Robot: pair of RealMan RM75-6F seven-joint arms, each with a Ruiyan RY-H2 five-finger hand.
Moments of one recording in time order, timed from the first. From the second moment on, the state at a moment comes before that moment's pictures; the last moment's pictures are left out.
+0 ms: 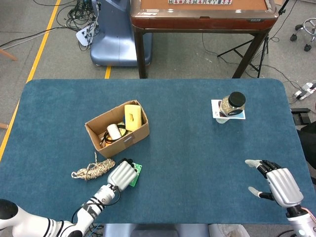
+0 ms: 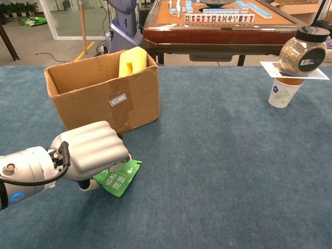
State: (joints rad) left arm -0.83 -1.64 0.12 -1.70 1.04 1.15 1.21; right arm 0.09 -1.05 -0.06 -1.67 -1.73 1.50 0.12
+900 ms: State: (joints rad) left arm -0.75 -1.63 0.11 -1.59 1.34 1.14 0.84; right arm 0.09 -1.05 -0.06 -1.67 -1.73 1.50 0.12
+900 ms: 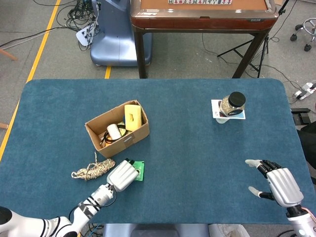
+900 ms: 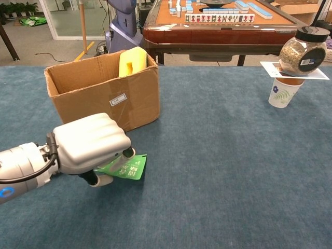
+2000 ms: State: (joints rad) left arm -0.68 -1.65 0.06 -1.53 1.49 1.13 0.65; right arm 0.09 -1.05 -0.06 -1.67 -1.73 1.50 0.12
